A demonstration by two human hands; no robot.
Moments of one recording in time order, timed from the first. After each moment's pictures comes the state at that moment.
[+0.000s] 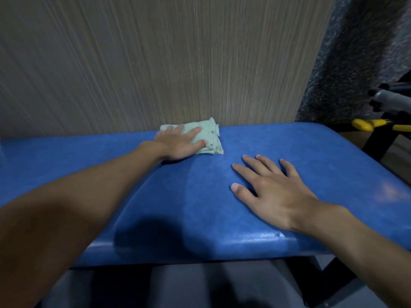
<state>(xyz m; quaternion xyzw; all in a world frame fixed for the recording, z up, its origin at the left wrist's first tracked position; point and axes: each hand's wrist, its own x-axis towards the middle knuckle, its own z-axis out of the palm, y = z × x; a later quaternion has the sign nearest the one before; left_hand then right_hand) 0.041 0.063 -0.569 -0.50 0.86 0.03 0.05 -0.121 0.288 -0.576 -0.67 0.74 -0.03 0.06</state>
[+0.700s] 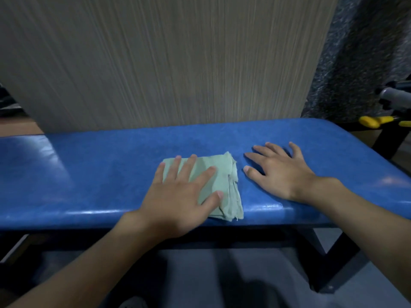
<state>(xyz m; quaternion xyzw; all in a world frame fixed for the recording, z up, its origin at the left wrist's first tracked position) 0.123 0.267 -0.573 -0.47 0.88 0.00 0.01 -0.115 0.294 -0.568 -0.67 0.74 -0.04 0.02</state>
